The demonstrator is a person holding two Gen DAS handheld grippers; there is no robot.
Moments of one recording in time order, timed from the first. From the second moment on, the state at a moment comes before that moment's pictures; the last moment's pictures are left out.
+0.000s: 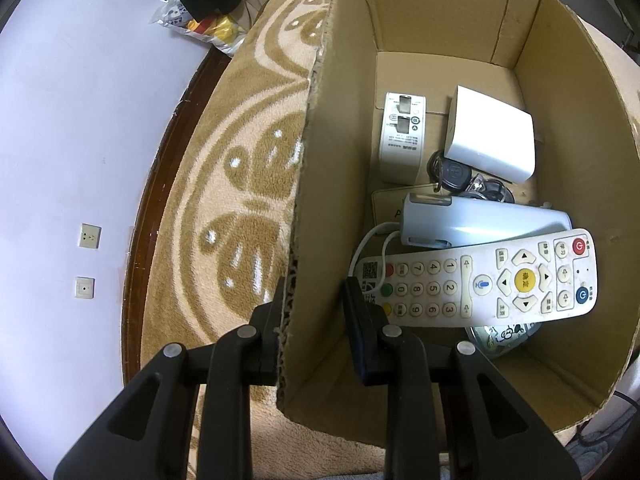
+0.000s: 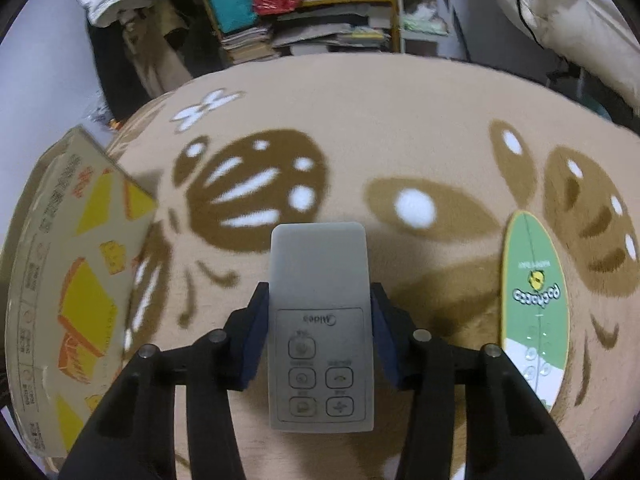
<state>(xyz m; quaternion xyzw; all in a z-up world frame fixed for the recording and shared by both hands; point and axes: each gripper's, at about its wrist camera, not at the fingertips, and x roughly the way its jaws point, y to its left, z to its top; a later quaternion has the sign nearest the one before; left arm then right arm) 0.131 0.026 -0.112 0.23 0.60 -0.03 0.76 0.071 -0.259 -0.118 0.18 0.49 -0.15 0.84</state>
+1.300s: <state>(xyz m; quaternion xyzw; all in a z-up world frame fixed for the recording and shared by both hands) 0.130 0.029 -0.108 0.23 0.60 -0.03 0.76 0.081 -0.123 0.003 0.17 0.36 0.04 0.92</state>
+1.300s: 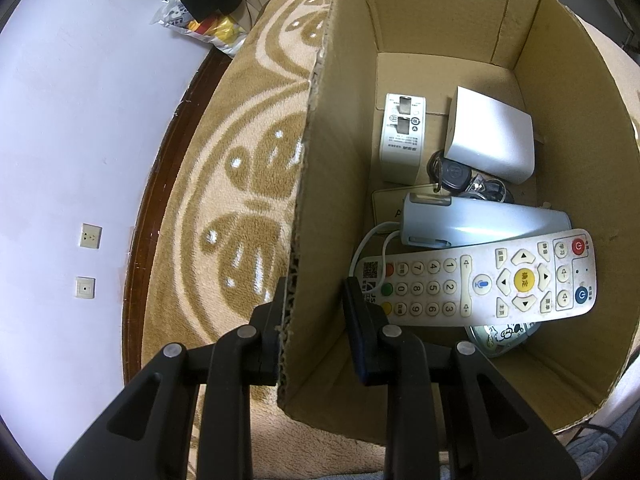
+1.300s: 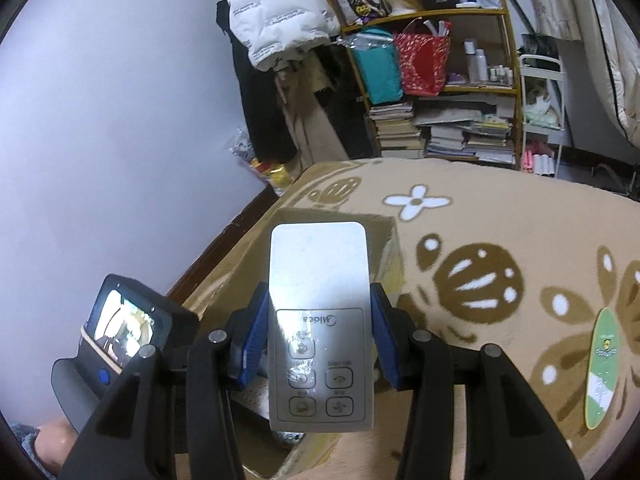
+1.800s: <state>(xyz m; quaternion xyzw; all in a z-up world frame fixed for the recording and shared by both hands) 0.131 0.031 -0.108 0.23 0.60 -0.03 0.76 0.088 -0.090 -0.026 0.14 0.39 0.05 0.91</state>
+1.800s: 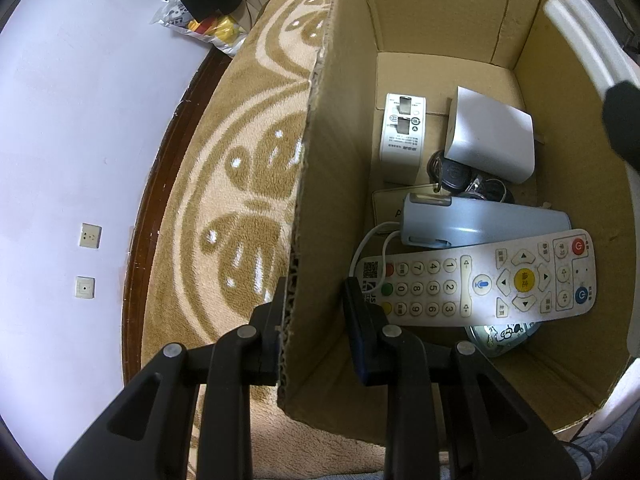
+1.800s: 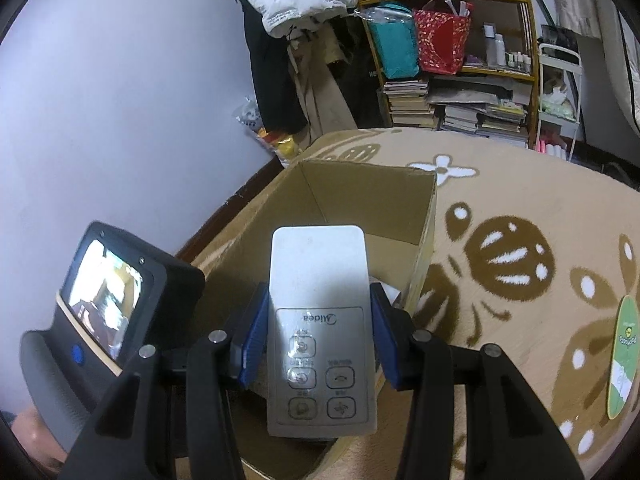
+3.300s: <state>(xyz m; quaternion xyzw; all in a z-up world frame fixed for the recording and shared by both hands) 0.132 0.028 -0.113 0.23 0.60 -0.03 0.76 0.063 -0.276 -0.057 0.17 0.40 -0.24 0.87</state>
